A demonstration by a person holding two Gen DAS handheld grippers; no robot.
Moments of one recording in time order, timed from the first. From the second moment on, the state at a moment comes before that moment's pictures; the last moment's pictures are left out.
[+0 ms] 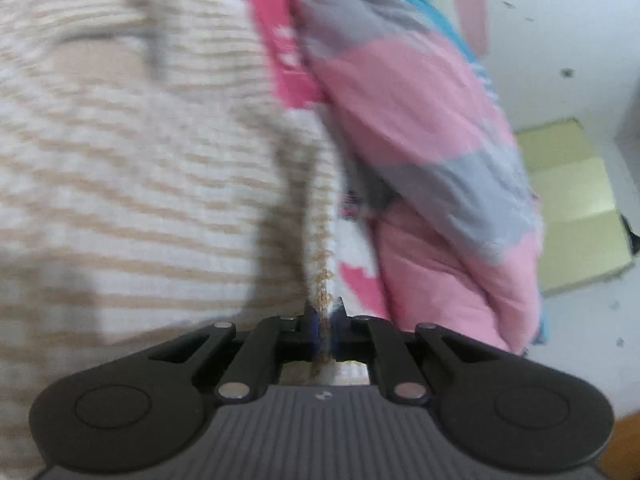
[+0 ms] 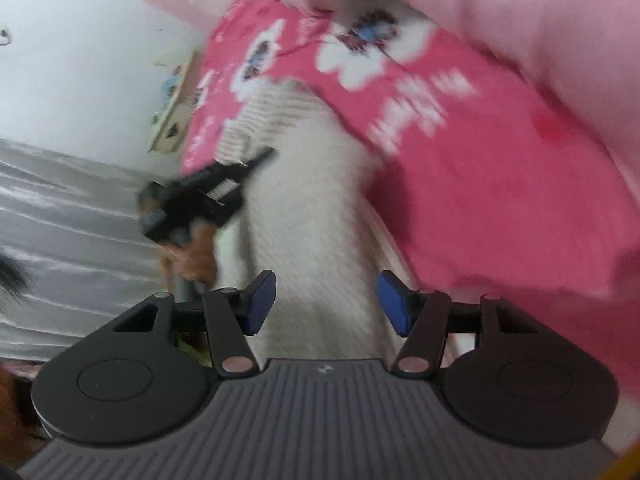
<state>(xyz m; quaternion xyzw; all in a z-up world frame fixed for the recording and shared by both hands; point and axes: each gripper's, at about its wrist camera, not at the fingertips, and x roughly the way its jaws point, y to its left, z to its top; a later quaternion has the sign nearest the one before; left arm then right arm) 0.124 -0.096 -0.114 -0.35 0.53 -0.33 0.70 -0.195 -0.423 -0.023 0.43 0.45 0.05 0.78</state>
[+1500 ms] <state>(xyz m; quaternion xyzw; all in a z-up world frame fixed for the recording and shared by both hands) 0.173 -0.173 -0.052 -0.25 0.50 -0.28 0.78 -0.226 -0.324 -0.039 0.16 0.60 0.12 0.77</state>
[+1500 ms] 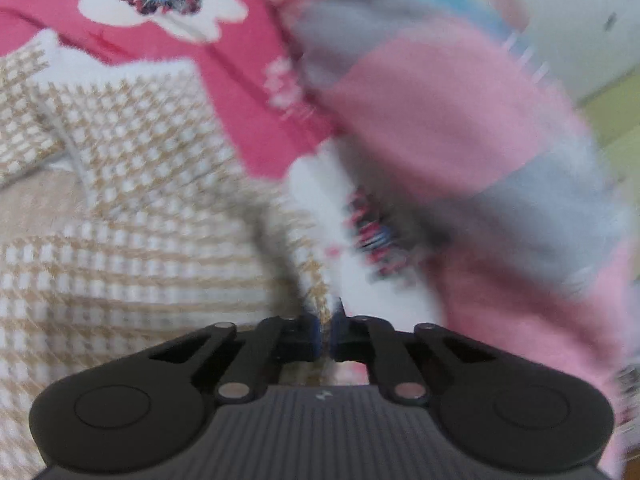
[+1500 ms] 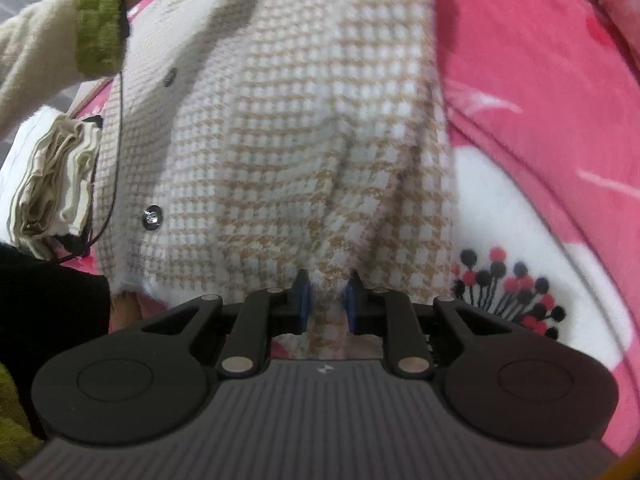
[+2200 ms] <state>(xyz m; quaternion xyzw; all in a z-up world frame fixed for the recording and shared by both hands) 0.168 -0.096 -0.103 -0.30 0.50 -0.20 0.79 -0.236 -0.361 -0.085 0.22 0.61 0.10 0.76</state>
